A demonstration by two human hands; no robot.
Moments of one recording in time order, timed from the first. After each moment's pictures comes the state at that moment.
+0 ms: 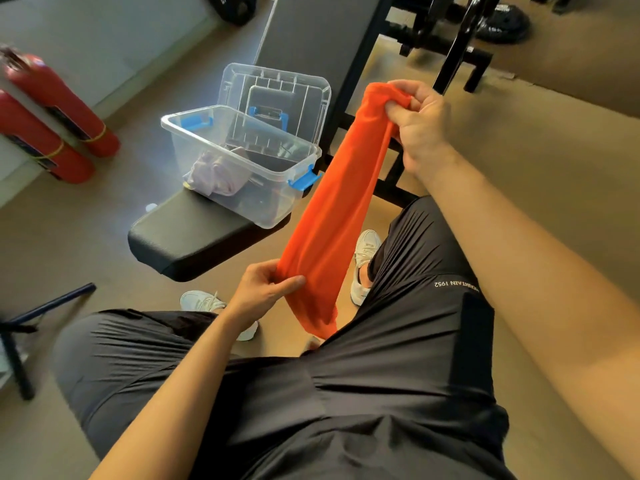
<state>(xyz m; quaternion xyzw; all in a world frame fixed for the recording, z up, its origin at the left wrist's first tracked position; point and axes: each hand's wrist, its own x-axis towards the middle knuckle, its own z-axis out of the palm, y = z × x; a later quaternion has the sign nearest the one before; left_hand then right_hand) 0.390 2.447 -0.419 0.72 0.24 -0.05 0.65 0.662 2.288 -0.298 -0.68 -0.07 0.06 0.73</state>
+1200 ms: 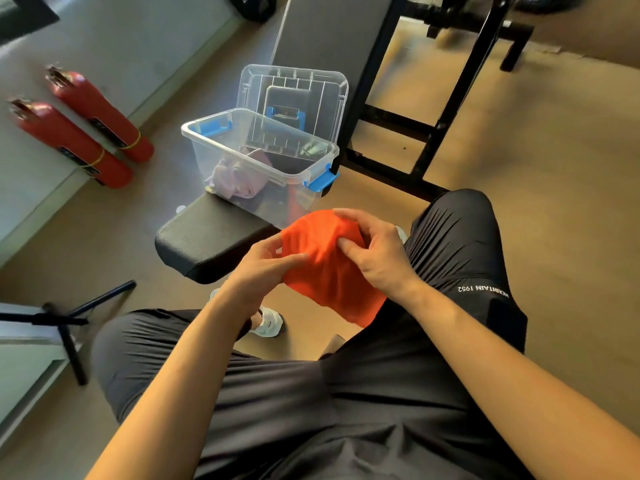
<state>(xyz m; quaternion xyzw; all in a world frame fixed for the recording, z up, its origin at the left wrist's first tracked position) 0.413 2.453 -0.348 0.68 0.31 -0.08 0.66 0.518 2.274 -0.376 -0.76 -0.23 0.20 0.58</state>
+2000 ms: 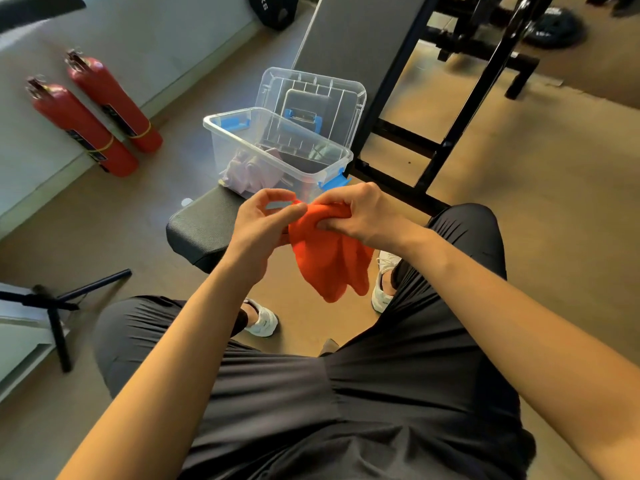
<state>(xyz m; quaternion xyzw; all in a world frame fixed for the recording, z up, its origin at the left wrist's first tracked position) 0.431 2.466 -0.316 0.63 0.33 0.10 0.70 0.558 2.315 -0.322 -0.77 -0.47 0.19 0.38</state>
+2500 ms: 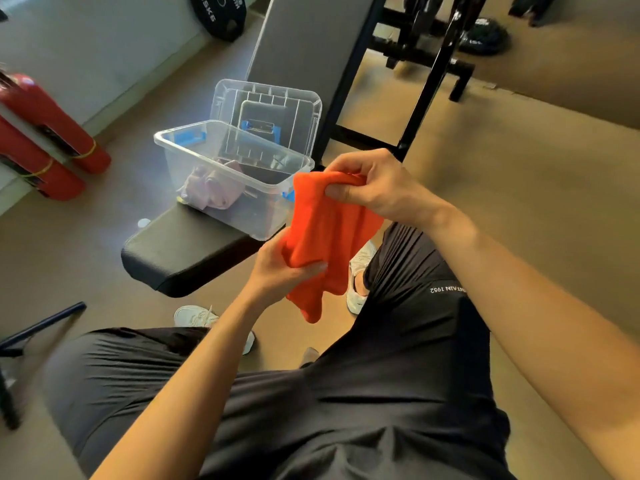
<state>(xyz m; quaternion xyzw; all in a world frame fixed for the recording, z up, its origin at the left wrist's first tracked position) 0.441 2.437 -0.396 0.80 0.15 0.04 0.58 0.597 2.272 -0.285 -0.72 -0.42 0.21 0.51</state>
